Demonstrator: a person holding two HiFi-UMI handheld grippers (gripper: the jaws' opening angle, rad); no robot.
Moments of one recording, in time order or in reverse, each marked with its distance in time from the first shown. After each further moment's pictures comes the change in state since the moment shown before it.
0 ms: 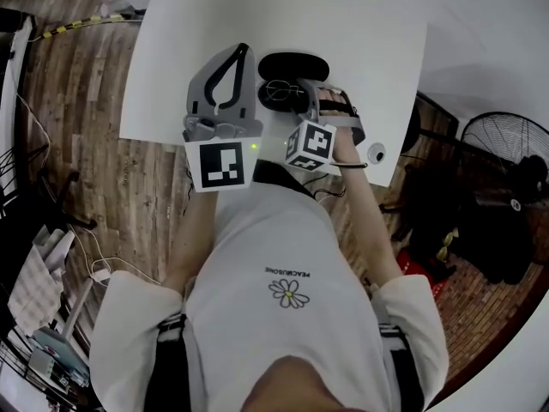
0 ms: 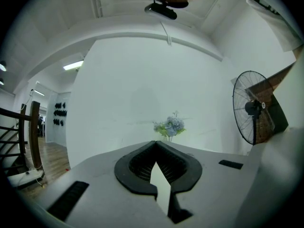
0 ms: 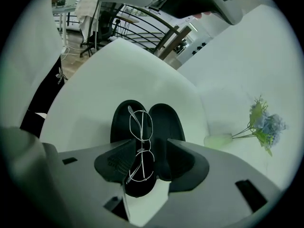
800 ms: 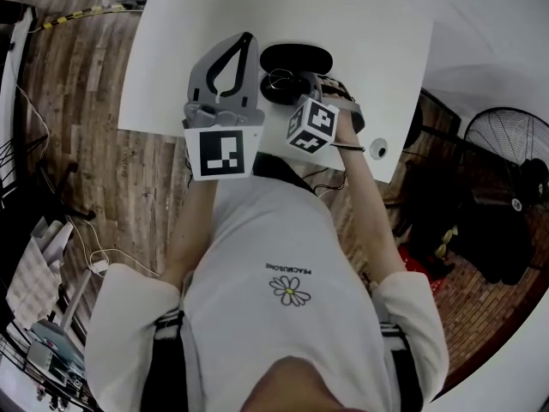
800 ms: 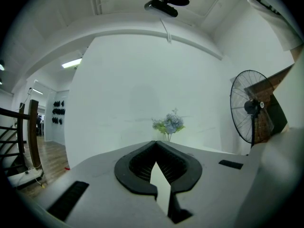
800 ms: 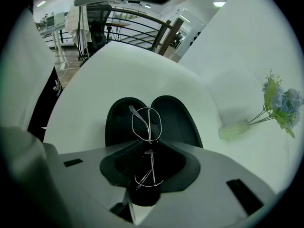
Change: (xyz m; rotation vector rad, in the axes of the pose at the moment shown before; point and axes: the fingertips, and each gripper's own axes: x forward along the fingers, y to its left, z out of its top) left arm 0.006 0.003 -0.007 -0.024 0.008 -0.006; right arm 0.021 0.007 0.000 0.133 -0.007 0.138
